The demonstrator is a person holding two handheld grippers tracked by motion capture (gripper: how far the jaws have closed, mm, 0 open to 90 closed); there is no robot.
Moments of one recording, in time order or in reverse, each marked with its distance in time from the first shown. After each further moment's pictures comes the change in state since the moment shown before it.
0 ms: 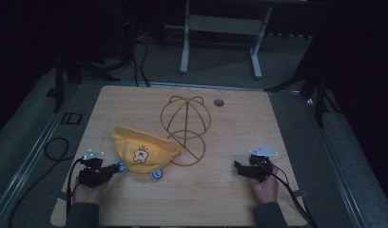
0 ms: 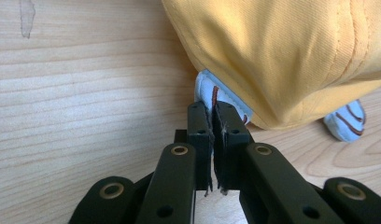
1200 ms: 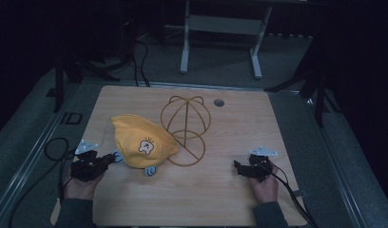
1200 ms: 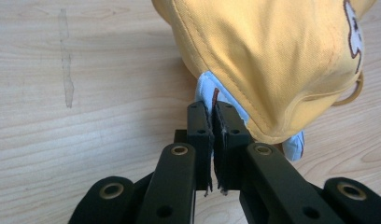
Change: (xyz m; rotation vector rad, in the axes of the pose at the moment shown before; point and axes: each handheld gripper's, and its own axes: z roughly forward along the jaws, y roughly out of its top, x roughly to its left) left arm -0.017 0.032 -0.042 -0.093 0.035 0.082; right arm -0.001 0.001 0.001 0.000 0.007 -0.010
